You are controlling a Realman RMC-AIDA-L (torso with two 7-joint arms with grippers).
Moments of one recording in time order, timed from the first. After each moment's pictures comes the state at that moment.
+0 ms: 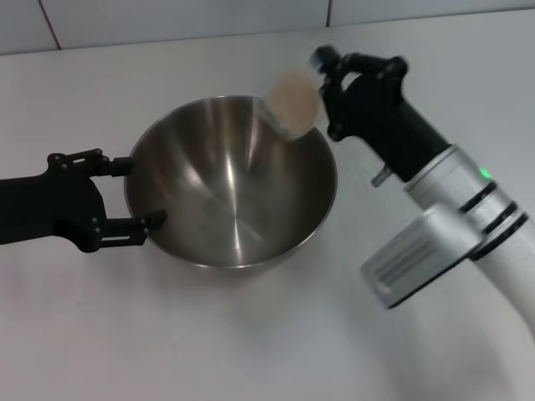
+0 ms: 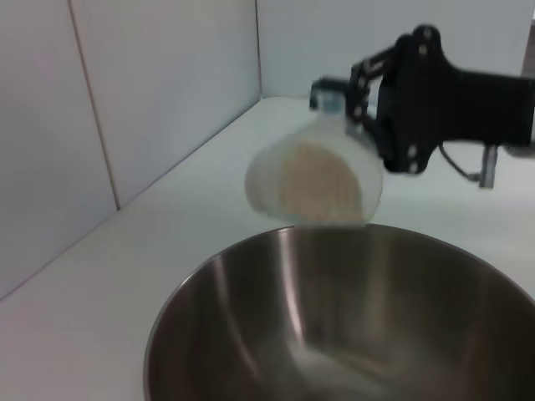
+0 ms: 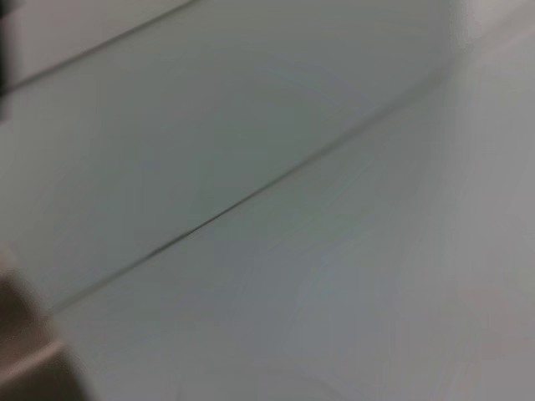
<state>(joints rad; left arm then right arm) -0.18 -2.06 1.27 1.38 1.90 1.36 -1.66 0.48 2.09 0.54 0.33 -2.32 -1.31 -0.97</state>
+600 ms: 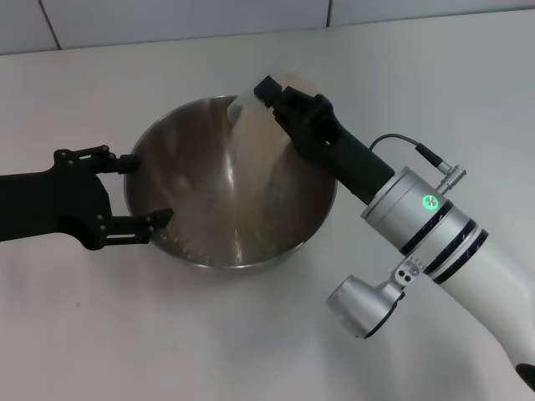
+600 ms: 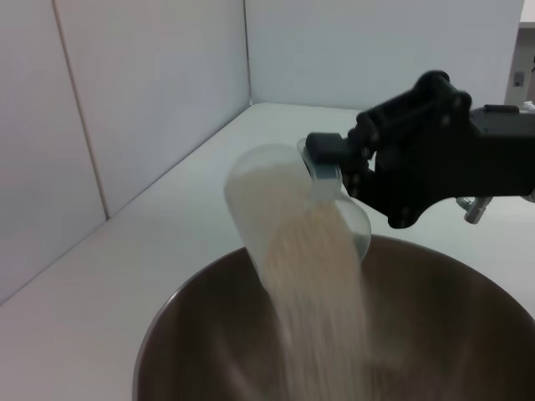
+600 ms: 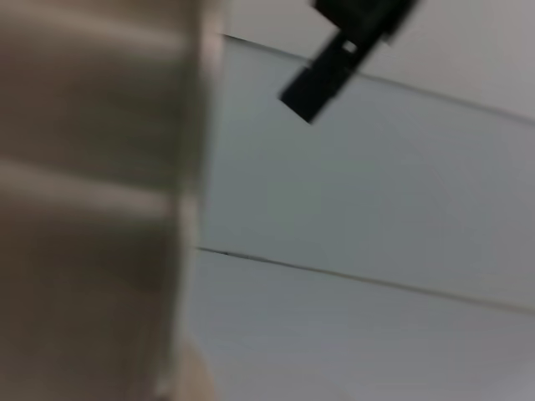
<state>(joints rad) -0.19 -2.06 1.26 1.39 1.90 1.38 -1.66 0.46 2.09 0.48 0.46 -2.36 -1.22 -1.74</state>
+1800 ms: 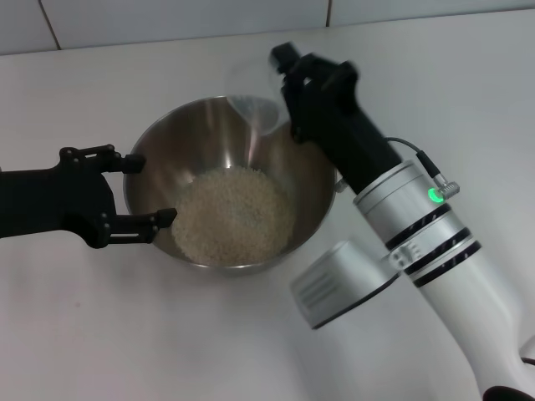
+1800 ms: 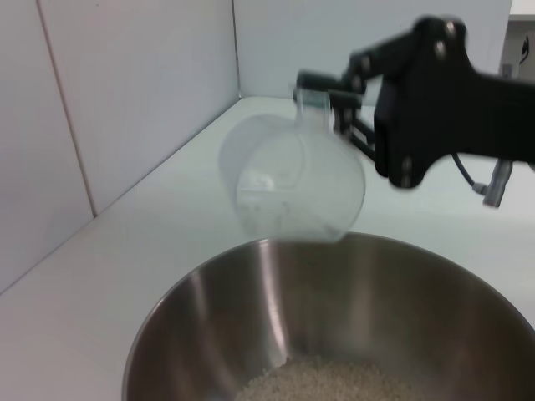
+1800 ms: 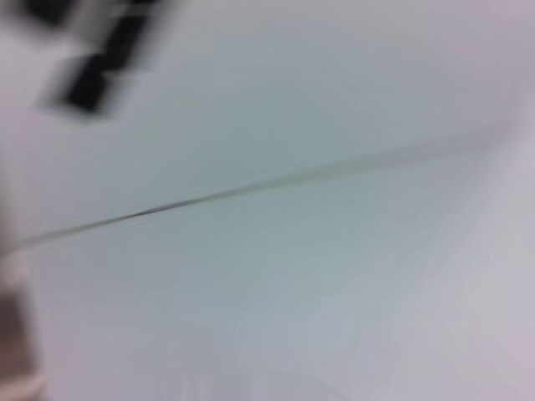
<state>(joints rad) -0.22 -2.06 1.26 1.39 1.93 1.40 -1.69 0.36 2.09 0.49 0.75 -2.15 -1.16 -1.66</state>
